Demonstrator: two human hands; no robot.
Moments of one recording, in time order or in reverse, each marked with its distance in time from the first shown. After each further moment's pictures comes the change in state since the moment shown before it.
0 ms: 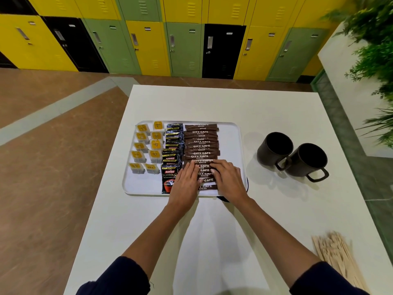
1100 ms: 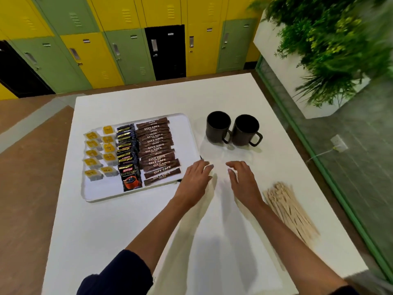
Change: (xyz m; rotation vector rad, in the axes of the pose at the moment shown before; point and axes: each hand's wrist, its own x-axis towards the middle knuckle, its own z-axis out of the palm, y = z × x) left_hand -0.020 0.125 0.016 -0.047 0.063 0.508; right_hand -0.142 0.071 -0.076 0.242 0.308 0.363
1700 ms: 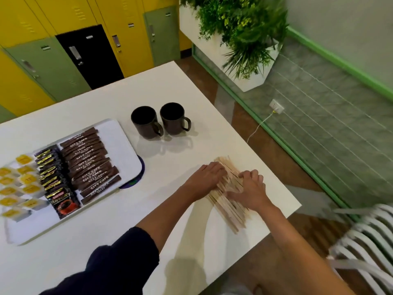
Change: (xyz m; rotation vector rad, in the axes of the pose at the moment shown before) left_hand 0.049 0.150 0.059 0.167 -0.352 0.606; right_hand -0.100 0.101 -0.106 -0.278 -0.145 0.571
